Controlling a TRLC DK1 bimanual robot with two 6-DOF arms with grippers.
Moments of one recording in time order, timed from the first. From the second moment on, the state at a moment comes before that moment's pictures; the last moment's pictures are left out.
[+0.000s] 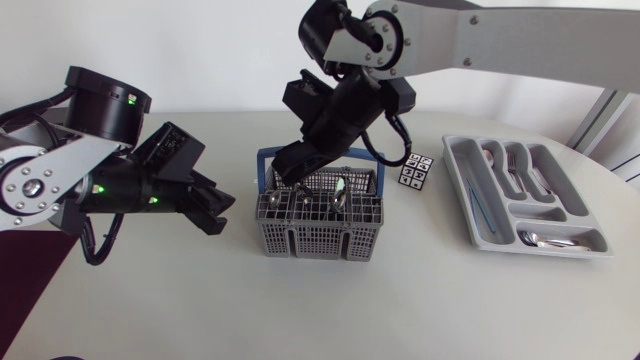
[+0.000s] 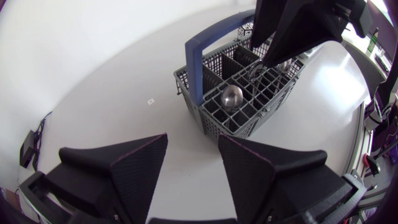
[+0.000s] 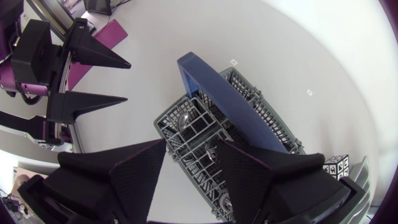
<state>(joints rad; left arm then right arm) -0.37 1.25 0.84 -0.39 0.10 0.32 0.68 1.91 1.71 -0.87 -0.23 -0.10</state>
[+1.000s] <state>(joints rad) -0.34 1.27 0.78 -0.28 0.14 0.33 0.85 1.92 1.61 -0.66 0.03 0.13</state>
